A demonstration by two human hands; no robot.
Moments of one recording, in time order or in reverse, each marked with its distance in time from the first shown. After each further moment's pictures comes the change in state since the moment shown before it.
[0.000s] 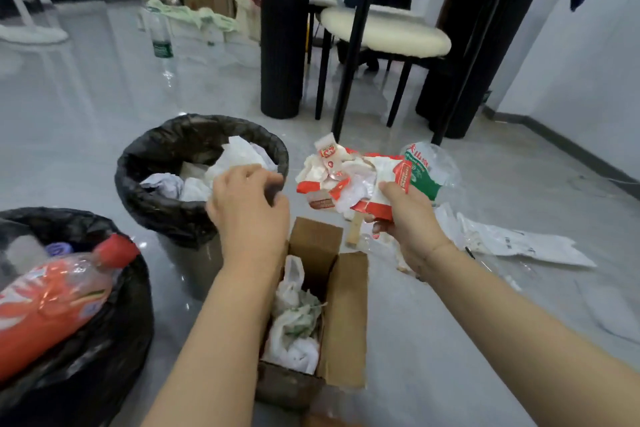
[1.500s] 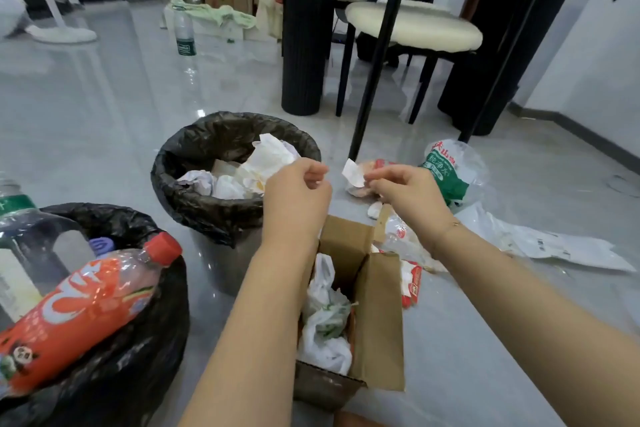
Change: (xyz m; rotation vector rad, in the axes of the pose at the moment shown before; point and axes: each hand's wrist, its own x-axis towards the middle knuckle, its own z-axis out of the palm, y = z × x) left_hand 0.019 0.002 -0.009 -0.397 -0.194 -0.090; right_hand 0.014 -0.010 0.042 -0.418 -0.111 -0.235
